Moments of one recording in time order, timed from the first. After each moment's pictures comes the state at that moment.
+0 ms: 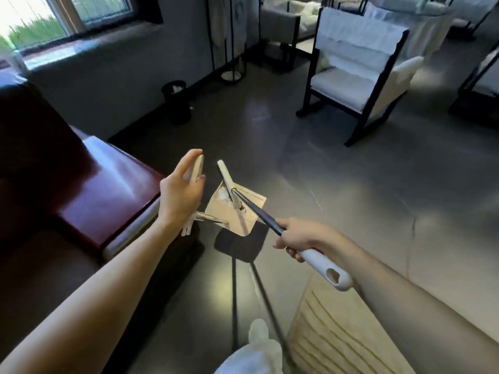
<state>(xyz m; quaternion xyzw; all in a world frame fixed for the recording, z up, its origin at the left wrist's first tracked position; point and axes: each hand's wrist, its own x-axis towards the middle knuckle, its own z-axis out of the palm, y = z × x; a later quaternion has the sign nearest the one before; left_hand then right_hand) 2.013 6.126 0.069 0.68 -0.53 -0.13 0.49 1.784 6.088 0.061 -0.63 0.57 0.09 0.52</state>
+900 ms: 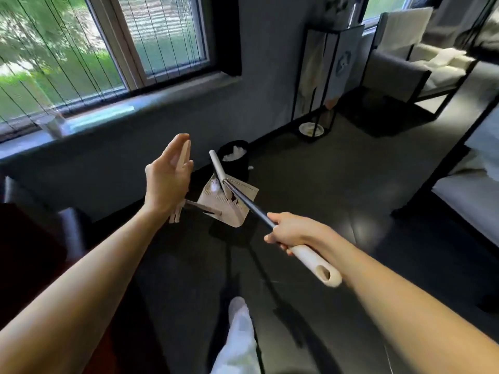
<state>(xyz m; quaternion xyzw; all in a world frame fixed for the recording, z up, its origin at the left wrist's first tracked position) 2.390 5.440 0.118 0.75 -0.36 0.00 0.56 2.184 5.316 0.073 -0.75 0.40 0.15 0.50</state>
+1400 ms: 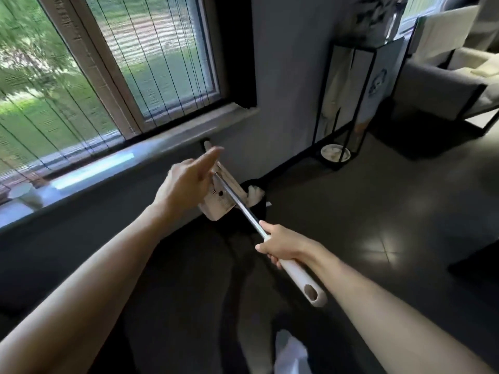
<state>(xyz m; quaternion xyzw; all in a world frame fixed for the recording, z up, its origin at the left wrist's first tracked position) 2.645 5.172 0.138 0.78 -0.54 0.07 0.31 2.445 5.073 0.058 -0.71 0.37 0.09 0.60</state>
